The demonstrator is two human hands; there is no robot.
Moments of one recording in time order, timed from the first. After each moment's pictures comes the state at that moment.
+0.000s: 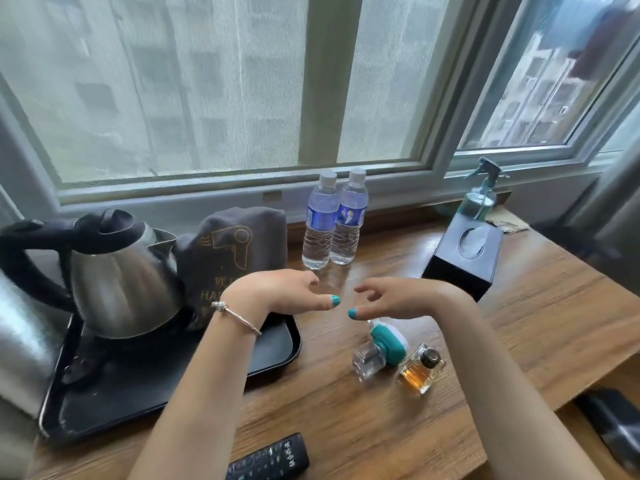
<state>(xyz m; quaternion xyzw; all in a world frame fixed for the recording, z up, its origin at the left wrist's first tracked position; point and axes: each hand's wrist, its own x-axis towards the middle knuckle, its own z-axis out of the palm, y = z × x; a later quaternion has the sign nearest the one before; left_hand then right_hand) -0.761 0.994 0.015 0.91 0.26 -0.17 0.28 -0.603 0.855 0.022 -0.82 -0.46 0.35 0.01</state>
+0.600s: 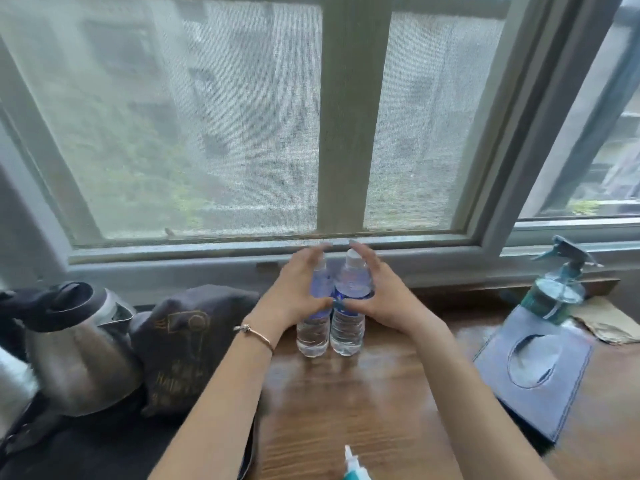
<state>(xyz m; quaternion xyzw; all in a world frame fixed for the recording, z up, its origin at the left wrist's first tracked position) -0.622 1.068 0.014 0.86 0.34 0.24 0.30 -0.447 0.981 0.011 -0.69 -0.60 0.21 0.35</state>
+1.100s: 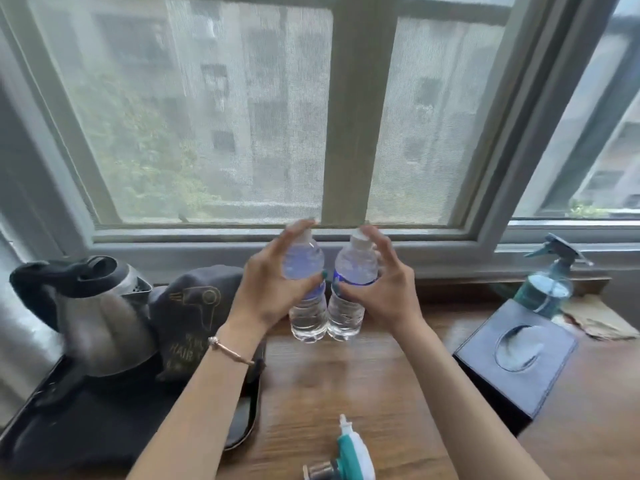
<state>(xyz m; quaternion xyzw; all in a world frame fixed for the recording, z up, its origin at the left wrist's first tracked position) -0.671 1.016 0.034 0.81 0.28 0.48 0.20 -0.481 0.948 0.013 -0.60 -0.59 0.03 0.53</state>
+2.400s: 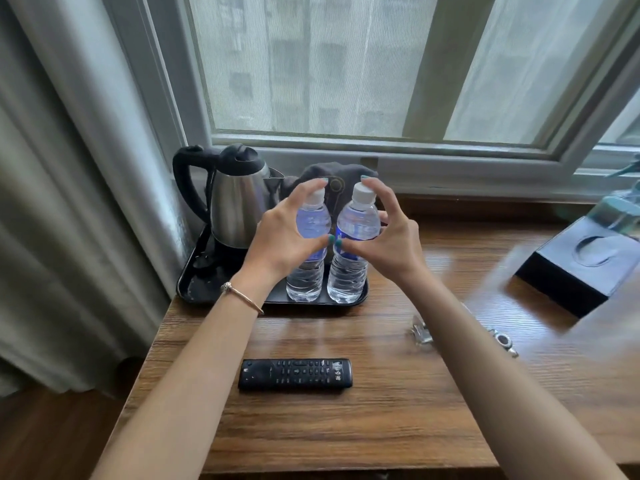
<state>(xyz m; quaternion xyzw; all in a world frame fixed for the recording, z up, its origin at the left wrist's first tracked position) -0.875 0.976 -0.022 0.81 0.33 0.42 0.23 -0.688 0.912 -0.033 -0.60 -0.61 0.08 0.51</state>
